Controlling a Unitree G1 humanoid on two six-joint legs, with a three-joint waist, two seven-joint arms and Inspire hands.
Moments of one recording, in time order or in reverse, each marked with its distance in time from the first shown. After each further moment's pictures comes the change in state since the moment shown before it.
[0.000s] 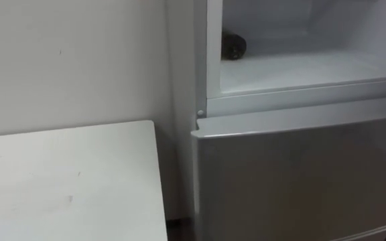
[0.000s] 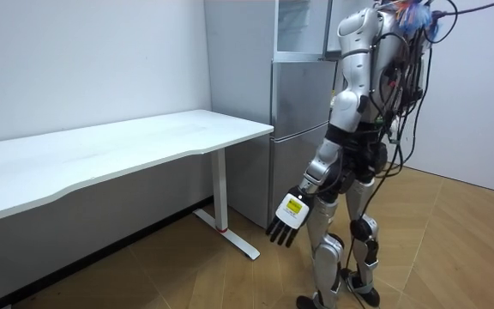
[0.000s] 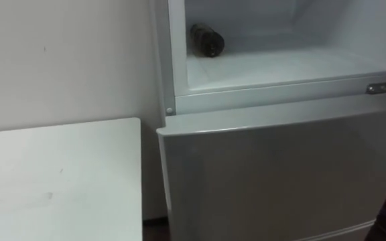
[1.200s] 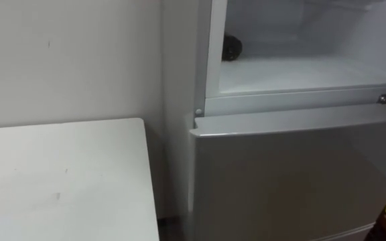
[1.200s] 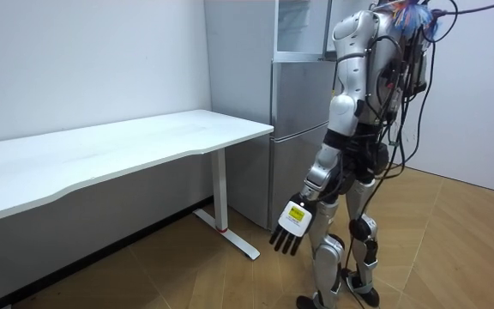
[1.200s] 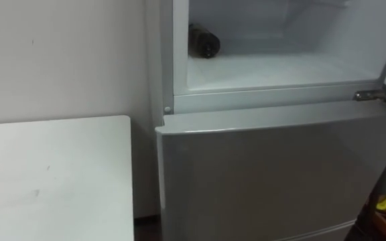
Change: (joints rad) left arm 0.003 0.013 0.096 0.055 0.023 0.005 -0.028; right arm -0.091 -0.194 -0.175 -0.606 -0.355 0.044 -0.117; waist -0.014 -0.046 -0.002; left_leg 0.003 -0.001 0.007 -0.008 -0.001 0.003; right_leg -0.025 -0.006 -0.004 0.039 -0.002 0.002
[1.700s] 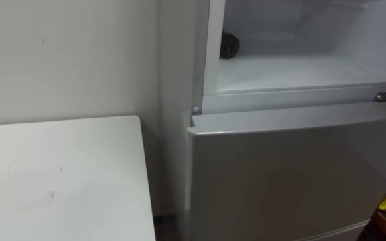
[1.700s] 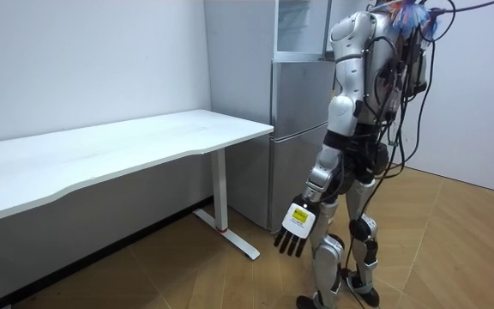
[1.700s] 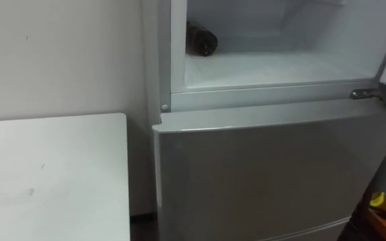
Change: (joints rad) left arm -0.002 -0.022 0.036 0.026 0.008 0.001 -0.012; right arm 0.000 0.018 0.026 -0.044 -0.162 0.084 0.054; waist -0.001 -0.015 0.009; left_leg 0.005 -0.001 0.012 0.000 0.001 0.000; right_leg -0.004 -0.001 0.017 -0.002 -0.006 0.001
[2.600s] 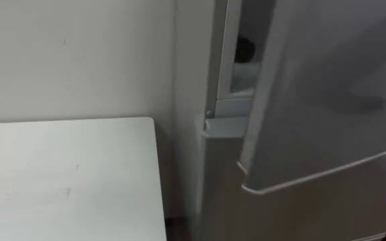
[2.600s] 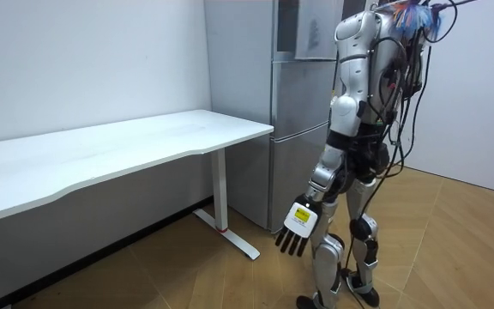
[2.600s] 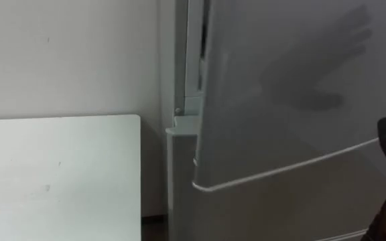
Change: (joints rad) left arm -0.025 0.011 -0.083 0.014 -0.001 -0.006 0.032; right arm 0.001 0.019 0.203 -0.264 -0.035 -0.087 0.217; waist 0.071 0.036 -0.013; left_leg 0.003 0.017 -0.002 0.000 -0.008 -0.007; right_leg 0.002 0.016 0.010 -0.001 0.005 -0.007
